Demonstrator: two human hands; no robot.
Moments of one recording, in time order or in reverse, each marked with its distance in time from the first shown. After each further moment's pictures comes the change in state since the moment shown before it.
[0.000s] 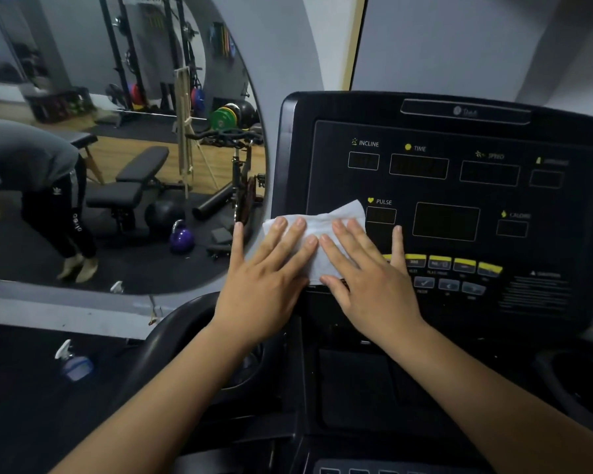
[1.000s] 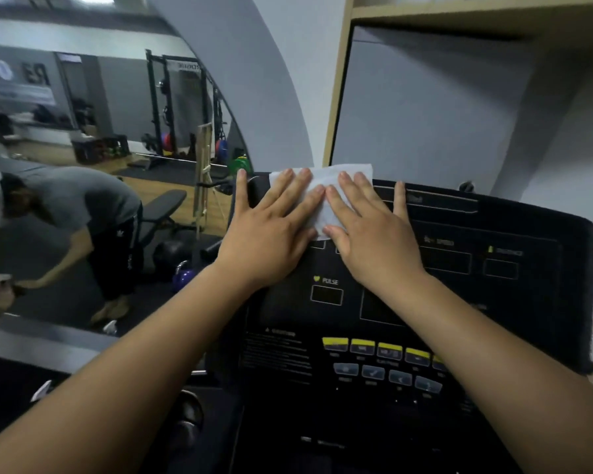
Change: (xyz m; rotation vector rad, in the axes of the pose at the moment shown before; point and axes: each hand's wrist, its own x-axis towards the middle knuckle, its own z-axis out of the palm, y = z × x) left_hand 0.176 0.005 -0.035 0.201 0.067 -0.055; right_hand 0.124 0.113 -0.067 -0.075 -0.029 0.023
